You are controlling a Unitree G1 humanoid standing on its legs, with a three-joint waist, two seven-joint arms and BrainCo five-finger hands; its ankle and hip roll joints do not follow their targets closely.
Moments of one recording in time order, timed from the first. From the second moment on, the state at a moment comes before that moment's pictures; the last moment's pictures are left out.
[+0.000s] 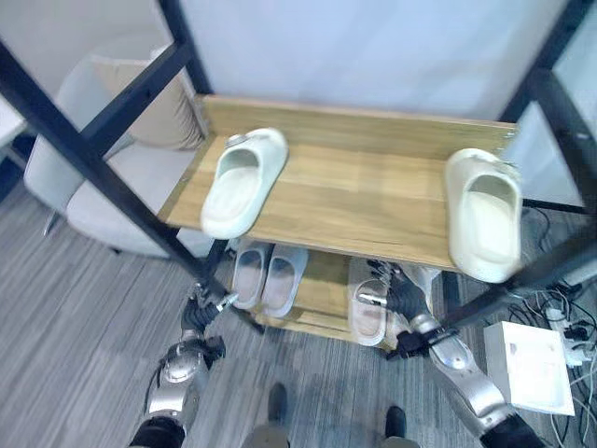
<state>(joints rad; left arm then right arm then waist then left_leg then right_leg) -0.03 0.33 -0.20 0.55 -0.41 -0.22 0.17 0.07 -0.44 0.35 0.12 0.30 -0.19 -0.02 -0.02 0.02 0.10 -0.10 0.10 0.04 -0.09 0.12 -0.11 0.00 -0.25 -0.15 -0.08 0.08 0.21</state>
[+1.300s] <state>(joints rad) -0.30 0.42 -0.21 -0.18 -0.37 -0.29 0.05 0.17 -0.43 0.26 0.46 0.25 -0.15 0.01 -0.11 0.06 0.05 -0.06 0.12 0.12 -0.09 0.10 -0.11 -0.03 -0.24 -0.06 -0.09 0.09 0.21</state>
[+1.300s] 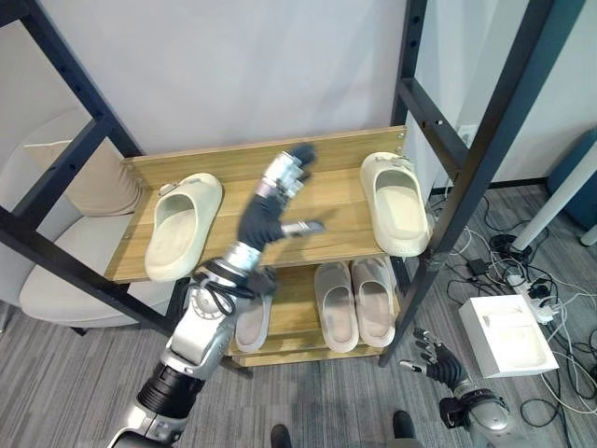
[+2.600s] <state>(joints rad) -0.33 0.89 -0.01 0.37 0.79 -0.02 0.53 0.23 -0.43 0.25 0.46 0.24 -0.21 0.00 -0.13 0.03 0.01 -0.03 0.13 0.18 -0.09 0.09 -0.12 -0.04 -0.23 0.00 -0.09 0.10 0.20</state>
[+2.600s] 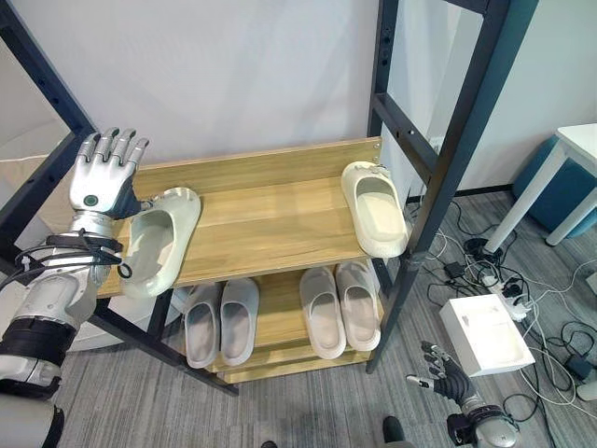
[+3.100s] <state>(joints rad) -0.37 1.02 -0.26 0.46 0.85 -0.01 0.56 0.24 -0.42 0.26 0.46 0.24 -0.21 -0.01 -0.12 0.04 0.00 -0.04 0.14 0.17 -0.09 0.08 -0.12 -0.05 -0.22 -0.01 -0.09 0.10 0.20</state>
